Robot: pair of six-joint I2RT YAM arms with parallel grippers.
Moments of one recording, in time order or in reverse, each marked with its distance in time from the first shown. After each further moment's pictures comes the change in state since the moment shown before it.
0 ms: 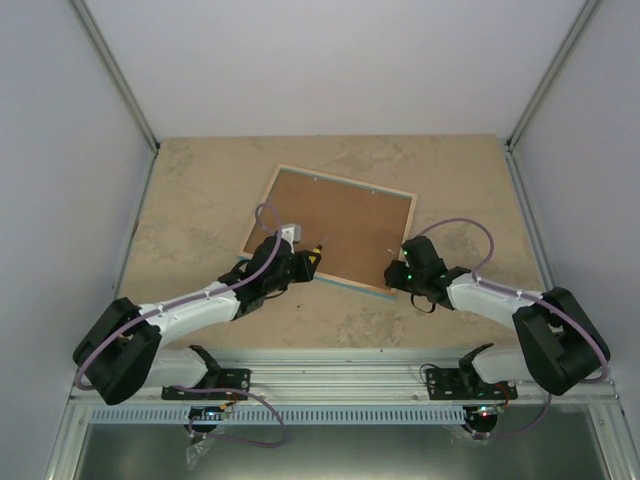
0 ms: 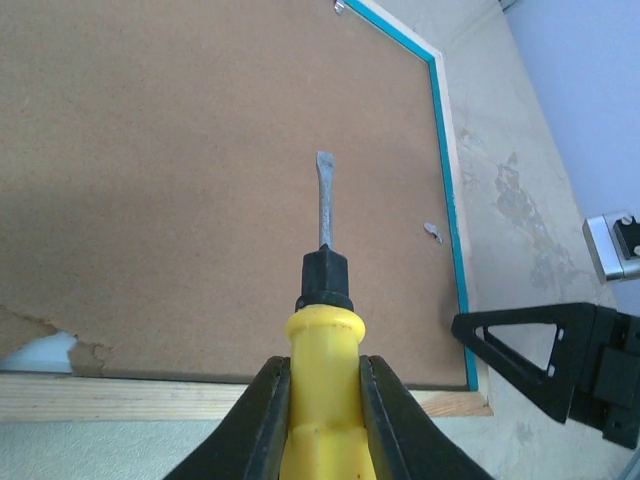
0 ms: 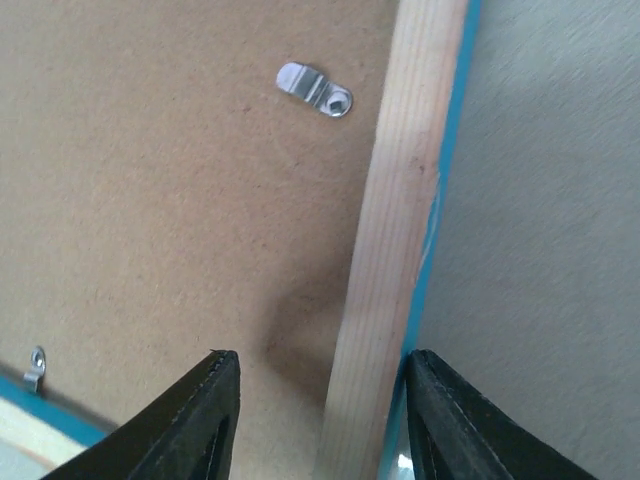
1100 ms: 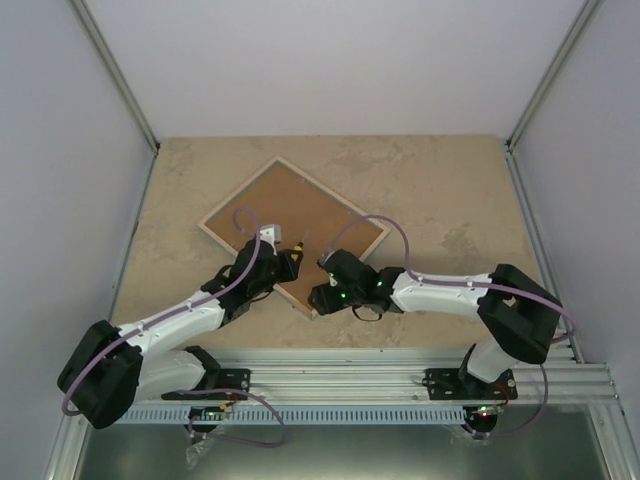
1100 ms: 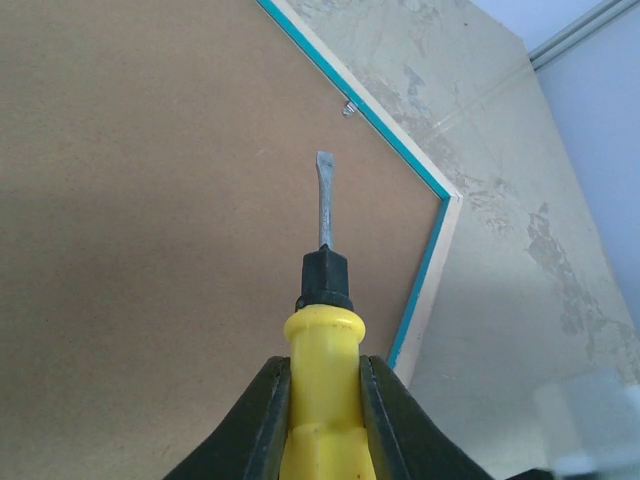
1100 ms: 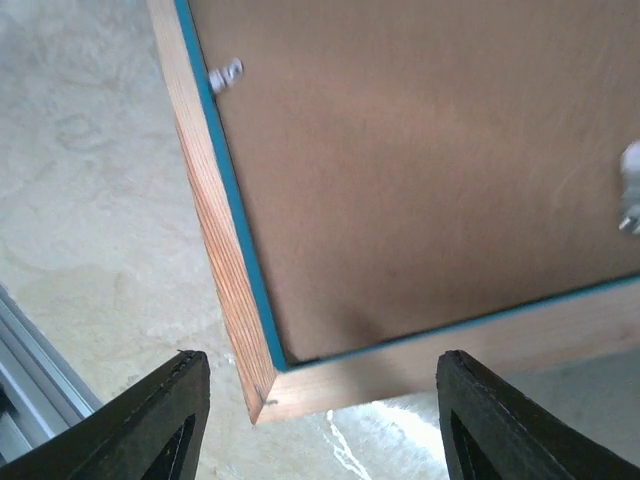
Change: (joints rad) left arm 0.066 -0.142 -0.068 -0.053 -0.051 0.000; right arm 0.518 0.248 0.327 -0.051 -0.072 -0.093
